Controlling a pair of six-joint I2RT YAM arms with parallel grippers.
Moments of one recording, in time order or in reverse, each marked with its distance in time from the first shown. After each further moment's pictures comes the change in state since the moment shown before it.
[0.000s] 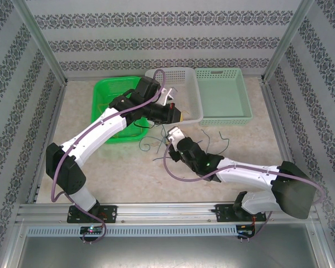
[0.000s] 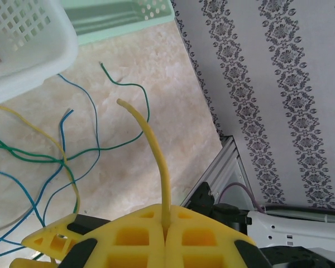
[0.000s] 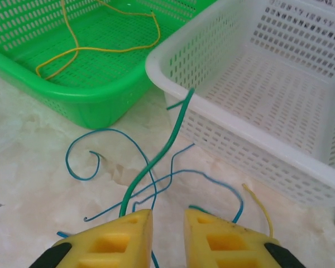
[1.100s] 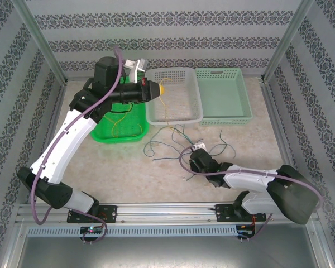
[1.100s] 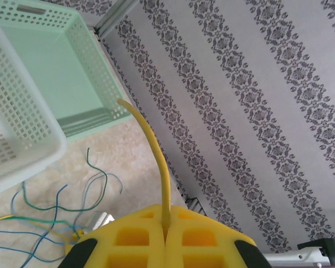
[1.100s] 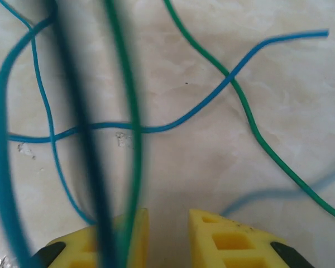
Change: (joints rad) left arm 0.170 -0.201 0.120 0.014 0.026 -0.053; right arm -0.150 -0.028 -0.249 -0.179 -0.050 0.348
